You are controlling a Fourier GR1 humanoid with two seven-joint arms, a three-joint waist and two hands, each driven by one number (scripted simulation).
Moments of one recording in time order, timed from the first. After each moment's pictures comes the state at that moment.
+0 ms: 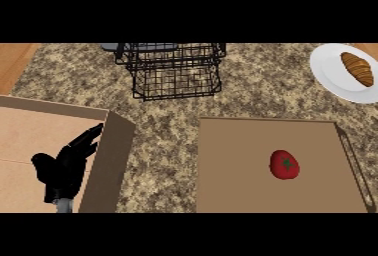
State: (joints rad) left arm 0.04 0.31 -0.20 -1.57 0.19 0.29 0.09; right arm 0.50 -0.72 0.03 -2.27 0.35 -0.41 0.88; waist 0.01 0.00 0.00
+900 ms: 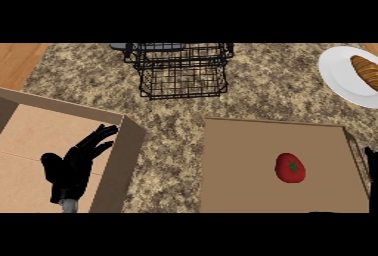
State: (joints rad) left arm 0.03 0.30 -0.23 -1.55 0.20 0.28 0.10; right arm 0.21 -0.61 0.32 -2.16 0.71 -0.16 1.22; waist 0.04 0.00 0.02
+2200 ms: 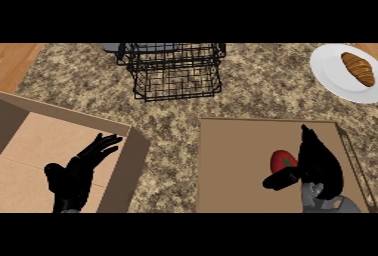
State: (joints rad) left arm 0.09 0.31 -0.28 -1.56 0.22 0.35 0.07; right arm -0.11 -0.24 0.29 -1.77 0.77 0.12 1.24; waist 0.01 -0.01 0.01
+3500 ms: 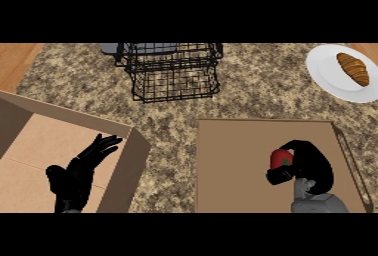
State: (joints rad) left arm 0.08 0.32 -0.30 -1.53 0.25 0.37 0.02; right arm -0.08 -0.09 0.15 -1.64 0.88 0.19 1.11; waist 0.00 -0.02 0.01
